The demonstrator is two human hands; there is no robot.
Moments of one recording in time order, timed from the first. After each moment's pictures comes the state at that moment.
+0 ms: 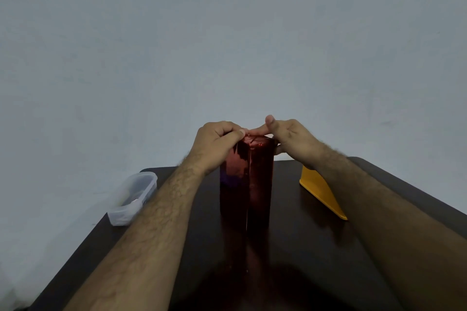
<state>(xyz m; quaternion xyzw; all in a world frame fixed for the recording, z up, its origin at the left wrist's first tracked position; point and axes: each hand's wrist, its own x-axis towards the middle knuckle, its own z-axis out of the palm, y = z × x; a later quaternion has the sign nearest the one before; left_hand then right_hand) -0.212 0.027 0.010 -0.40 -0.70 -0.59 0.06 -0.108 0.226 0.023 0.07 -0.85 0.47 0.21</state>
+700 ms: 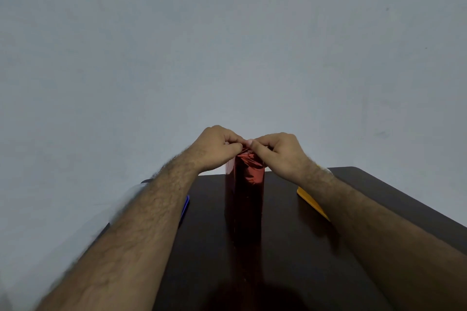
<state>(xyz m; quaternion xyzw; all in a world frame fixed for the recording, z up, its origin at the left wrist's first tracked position) -0.211 0.020 0.045 -0.46 -0.79 -0.41 0.07 -0.105 0.202 0.019 0.05 -0.87 0.33 0.36</state>
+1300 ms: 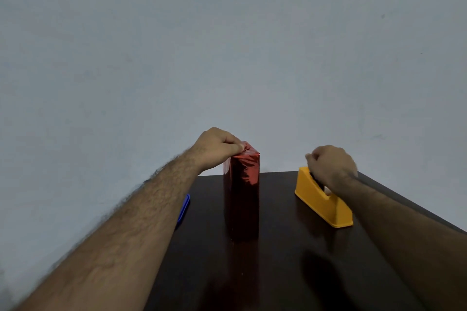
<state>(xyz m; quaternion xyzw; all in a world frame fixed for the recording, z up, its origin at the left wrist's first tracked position) -0.207 0.017 0.047 -0.40 -0.80 -0.45 0.02 -0.066 0.296 -0.007 -0.32 -0.88 0.09 0.33</state>
